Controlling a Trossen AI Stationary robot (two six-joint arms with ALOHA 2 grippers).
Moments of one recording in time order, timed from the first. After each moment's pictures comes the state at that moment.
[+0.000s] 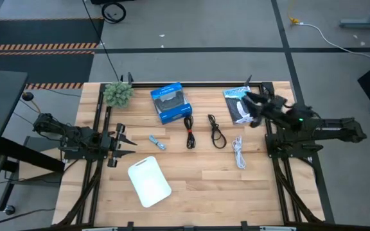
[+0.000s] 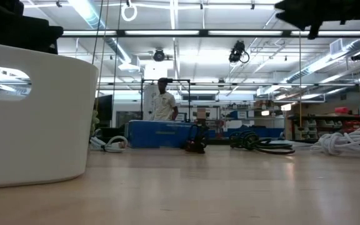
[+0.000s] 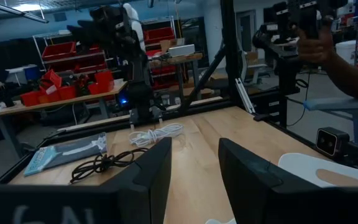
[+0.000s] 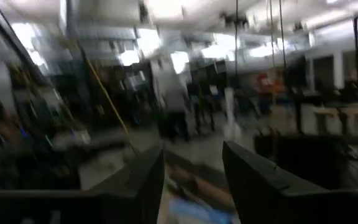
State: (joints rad) left arm -0.38 0.01 0.01 0.09 -0.23 0.16; right arm -0.08 0.41 0.34 0.36 0.45 -0.03
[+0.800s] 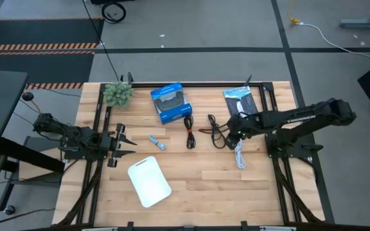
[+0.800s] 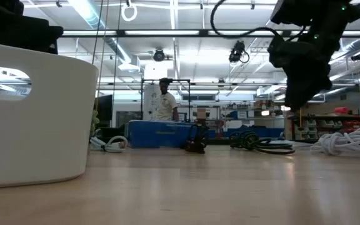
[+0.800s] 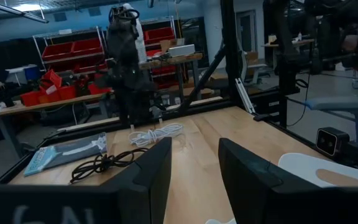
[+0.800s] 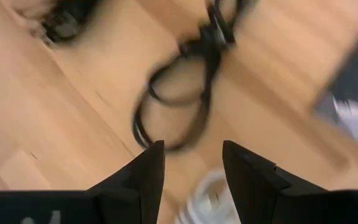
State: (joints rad) left arm -0.38 0.01 0.01 0.09 -0.23 0.16; right arm 0.01 1.15 0.71 -0.72 0.18 0.80
